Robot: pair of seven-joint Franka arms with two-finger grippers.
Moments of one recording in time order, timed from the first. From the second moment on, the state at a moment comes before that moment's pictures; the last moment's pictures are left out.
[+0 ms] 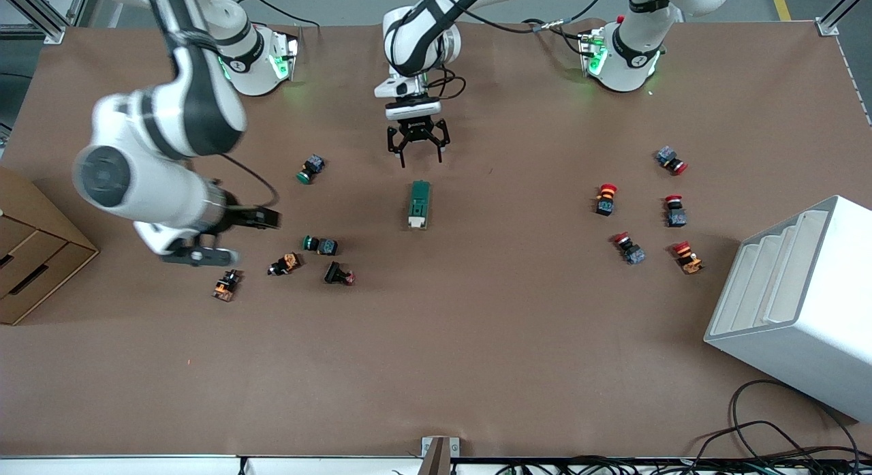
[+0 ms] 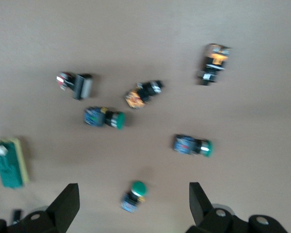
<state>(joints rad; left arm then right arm) -1.01 0.63 -0.31 -1.82 1.19 2.10 -2.23 0.59 0.24 -0.44 -1.70 0.17 1.69 0.11</state>
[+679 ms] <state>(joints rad) -0.85 0.60 -0.30 -1.44 0.72 2.04 -1.79 0.58 0.21 -0.64 -1.51 0.05 1.41 -0.14</state>
